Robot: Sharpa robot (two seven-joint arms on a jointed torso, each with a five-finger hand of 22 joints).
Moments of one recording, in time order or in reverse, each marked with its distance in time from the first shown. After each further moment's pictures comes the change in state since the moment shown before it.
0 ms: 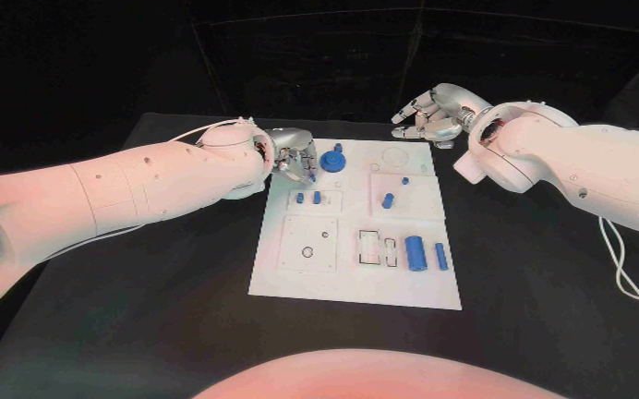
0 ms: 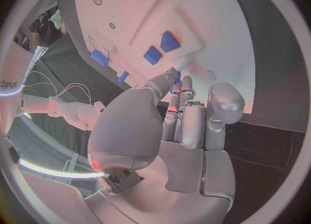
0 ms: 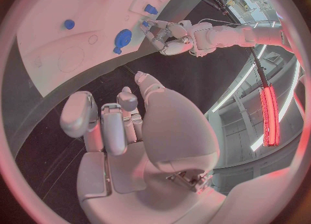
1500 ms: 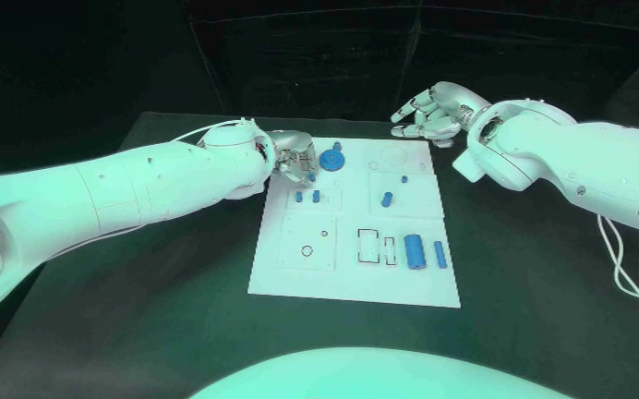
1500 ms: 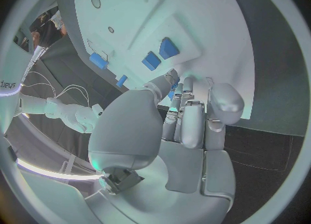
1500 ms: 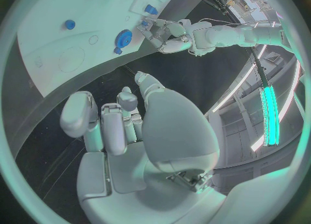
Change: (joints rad) left arm -0.003 0.014 -0.006 -0.016 0.001 0.023 -0.014; left_hand -0.026 -0.026 -0.006 0.006 0.000 -0.108 0.021 -0.086 -0.044 -0.010 0.016 -0.042 -0.012 0.004 0.011 0.000 -0.010 0.000 -0.003 0.010 0.013 0.012; right arm 0.000 0.000 0.000 -0.002 0.000 0.003 -0.001; right_hand 0.000 0.000 0.000 0.000 0.000 0.000 0.000 0.000 0.000 0.000 0.000 0.000 -0.004 0.000 0.000 0.000 0.000 0.000 0.000 0.000 0.000 -0.001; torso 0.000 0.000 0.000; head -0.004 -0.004
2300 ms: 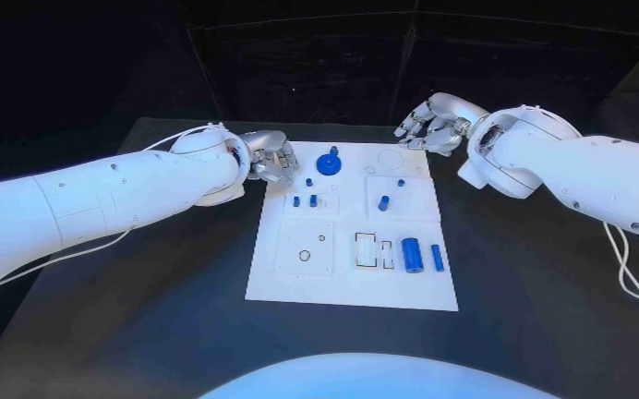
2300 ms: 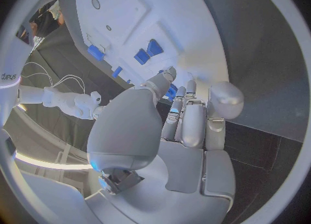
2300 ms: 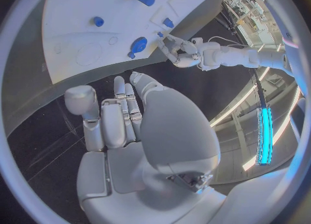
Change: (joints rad) left arm 0.000 -0.105 0.002 0.040 0.121 -0.076 0.014; left_hand -0.005 -0.026 -0.033 0.003 0.000 -0.050 0.016 0.001 -0.026 -0.108 0.029 -0.043 -0.009 -0.001 0.020 -0.012 -0.044 0.000 -0.020 0.020 -0.057 -0.045; right arm -0.023 -0.021 0.000 -0.004 -0.223 0.015 -0.003; right_hand 0.050 -0.037 0.119 0.005 -0.033 0.112 -0.018 0.024 0.001 -0.180 -0.009 -0.667 -0.640 -0.002 -0.002 -0.113 -0.101 0.024 -0.067 -0.002 -0.124 -0.179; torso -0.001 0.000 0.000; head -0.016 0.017
